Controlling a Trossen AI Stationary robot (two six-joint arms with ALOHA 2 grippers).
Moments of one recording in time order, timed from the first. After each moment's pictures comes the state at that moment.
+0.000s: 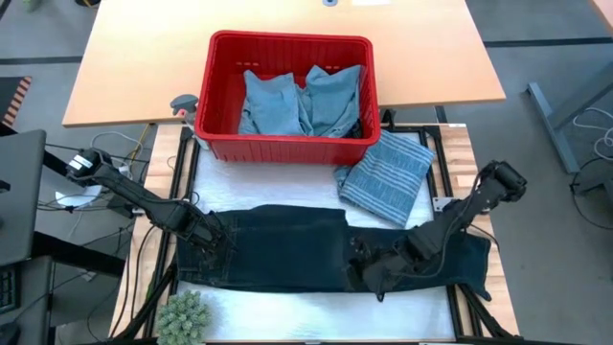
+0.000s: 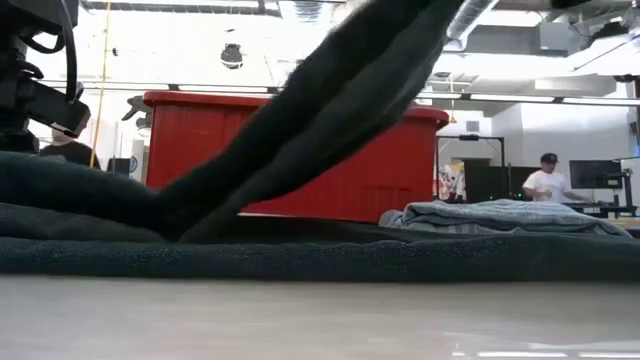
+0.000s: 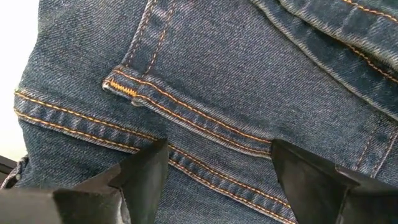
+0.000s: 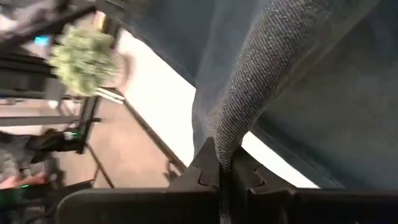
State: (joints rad) left arm -0.45 1.05 0.53 -0.93 0.02 -1.04; right arm 0.62 1.56 1.30 -0.59 0.35 1.60
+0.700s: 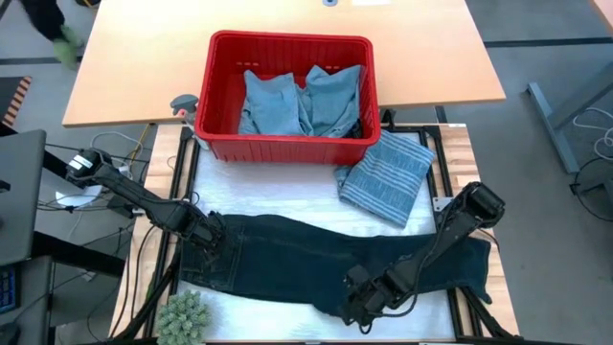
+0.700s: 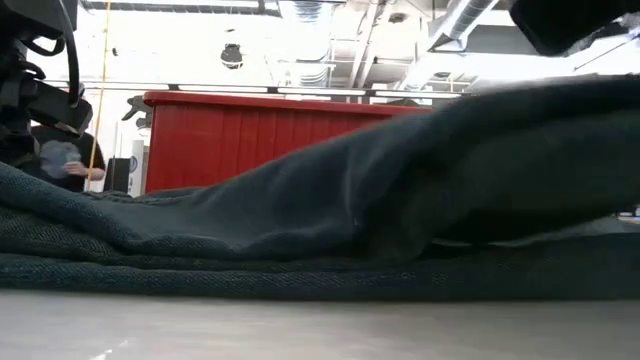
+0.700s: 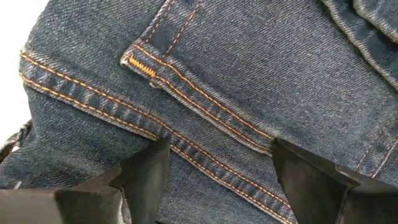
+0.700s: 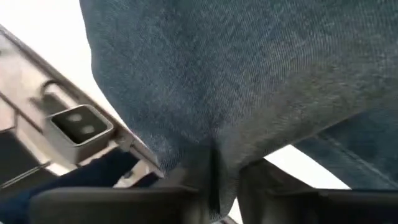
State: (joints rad) left arm -0.45 1.05 0.51 -0.93 0.02 -1.07; right arm 0.69 1.83 1.29 -0.55 0.05 1.70
